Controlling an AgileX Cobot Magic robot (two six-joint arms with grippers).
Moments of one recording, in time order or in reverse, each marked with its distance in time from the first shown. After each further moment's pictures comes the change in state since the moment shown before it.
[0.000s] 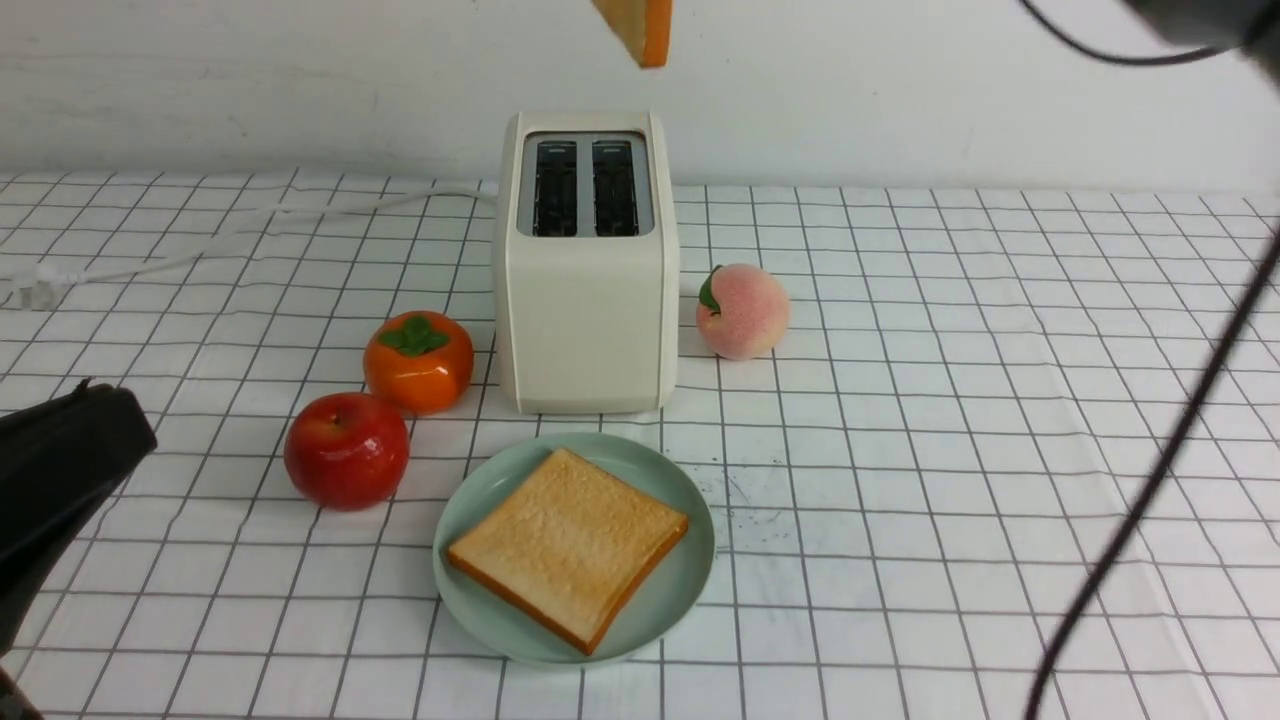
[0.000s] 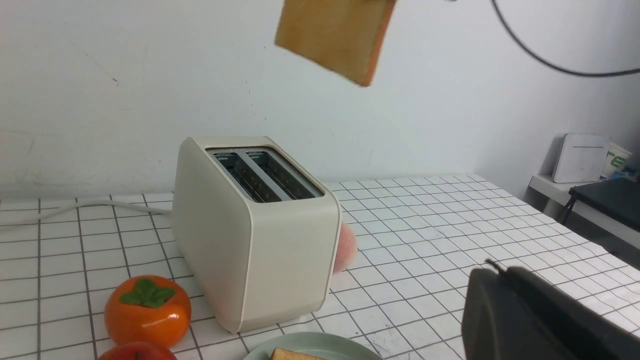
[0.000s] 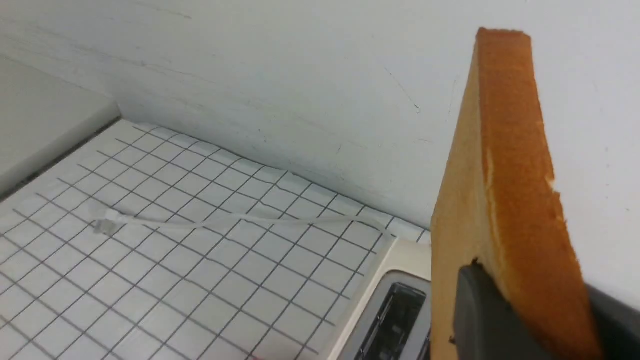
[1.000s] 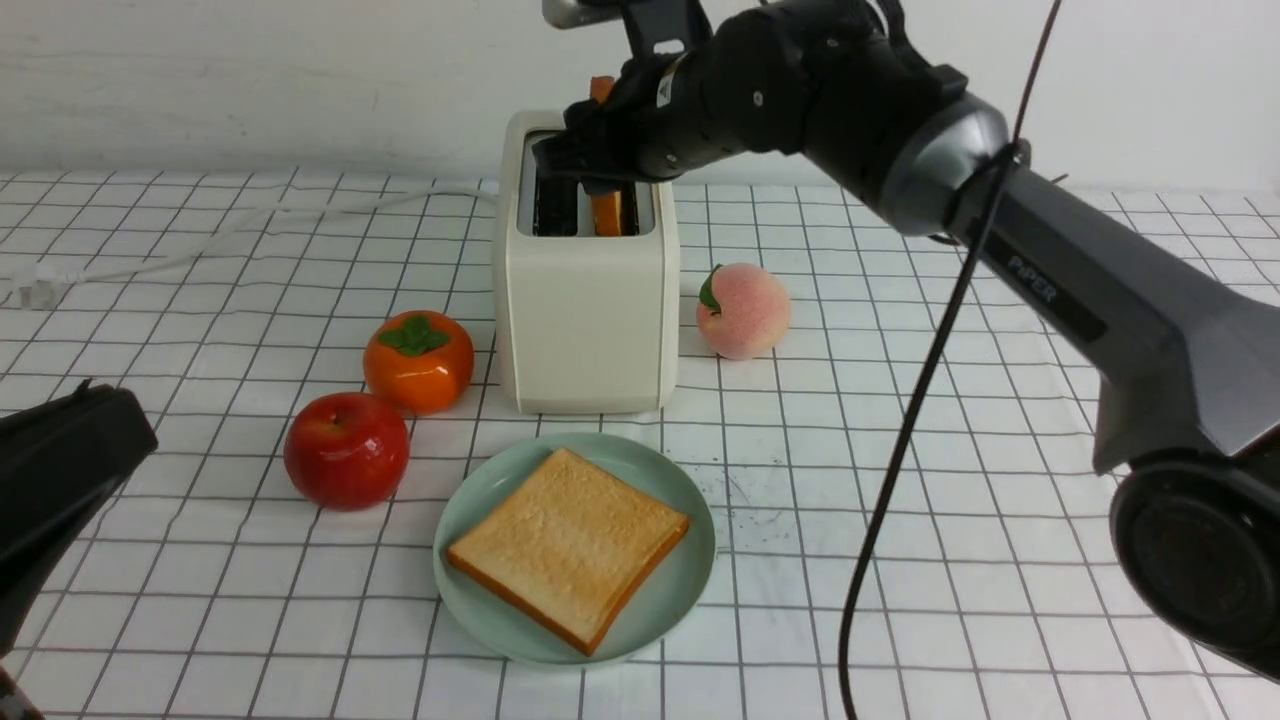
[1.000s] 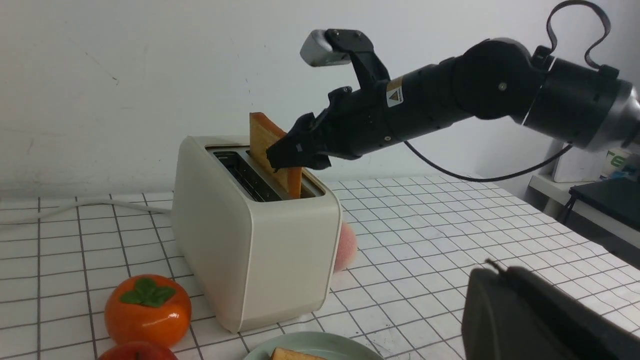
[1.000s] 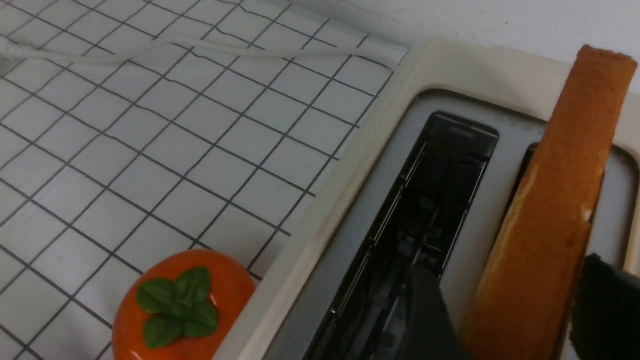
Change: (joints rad) right arm 0.001 0.354 0.013 -0.014 -0.145 0.008; left arm 0.000 0.000 0.000 0.000 0.000 0.000
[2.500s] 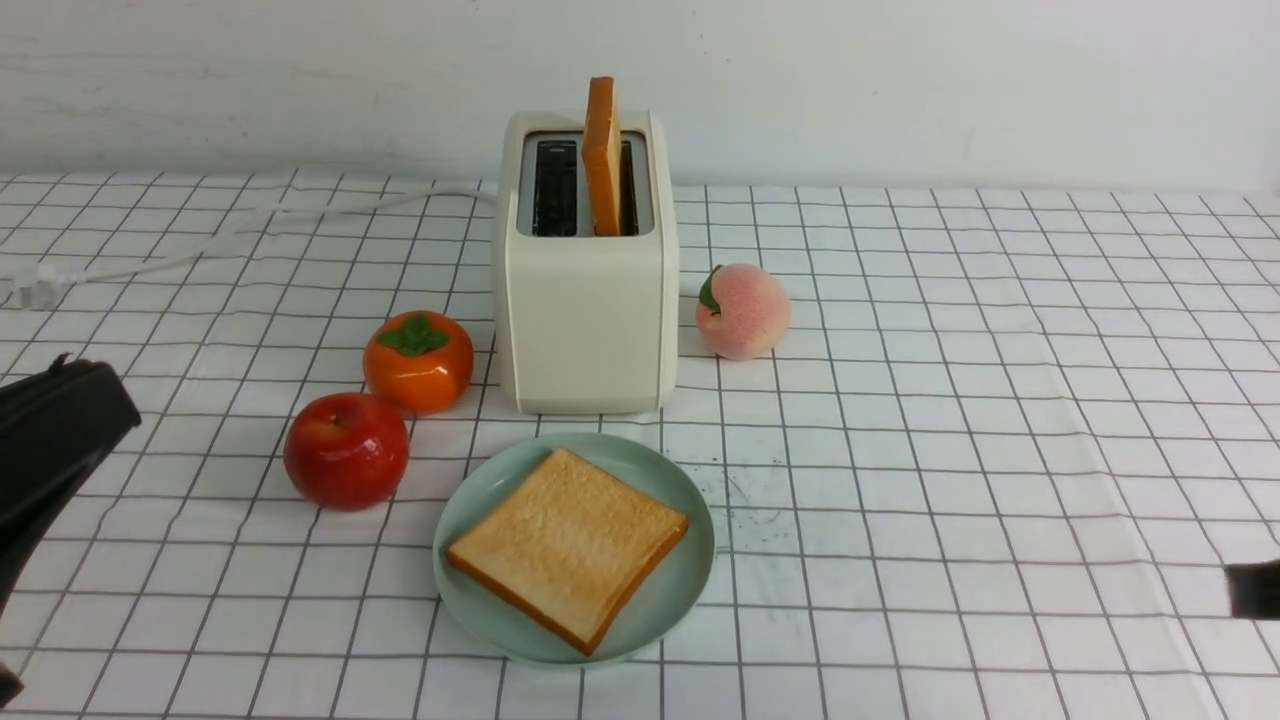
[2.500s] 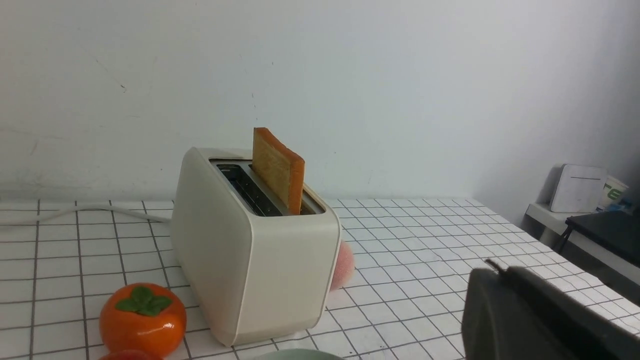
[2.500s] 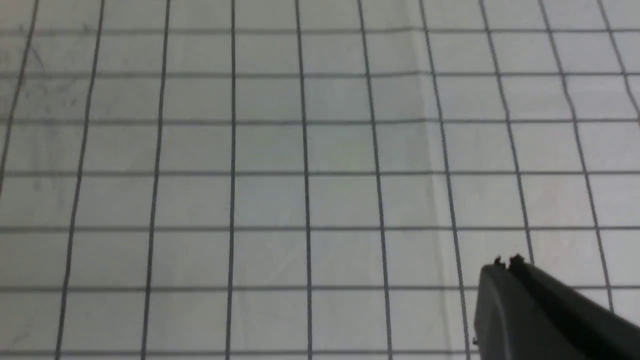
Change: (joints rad) right arm -0.188 -1.335 1.605 -0.261 0.223 0.361; left arm 0.000 0.000 0.000 -0.053 -0.033 -0.001
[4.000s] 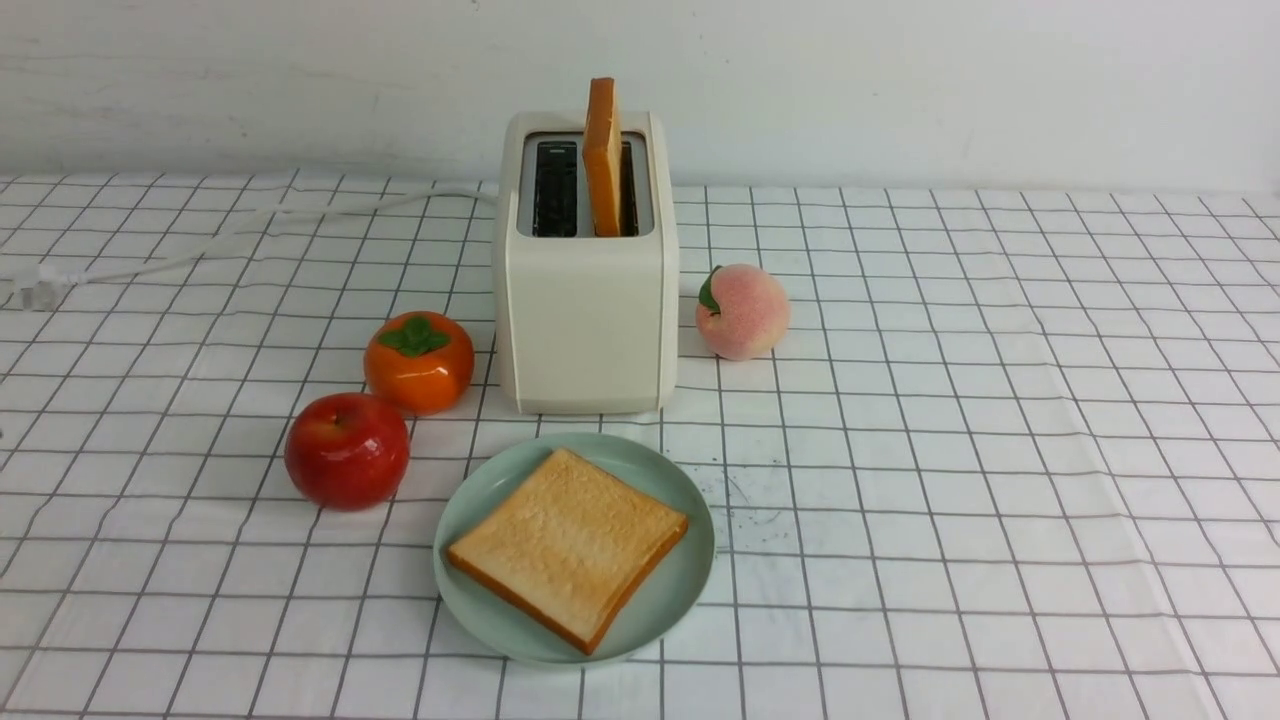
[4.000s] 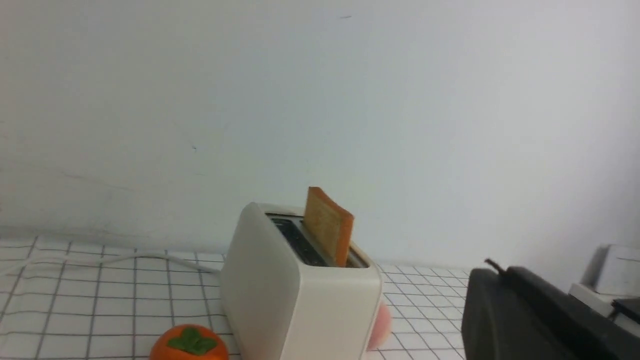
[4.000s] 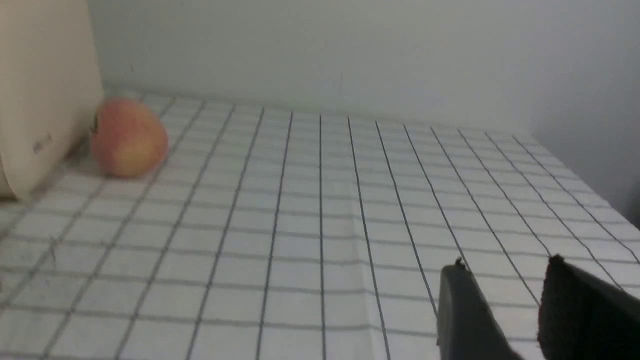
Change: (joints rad) right arm -0.371 -1.011 0.809 0.066 -0.850 -0.266; left arm 0.000 -0.132 0.070 -0.041 -0.123 0.000
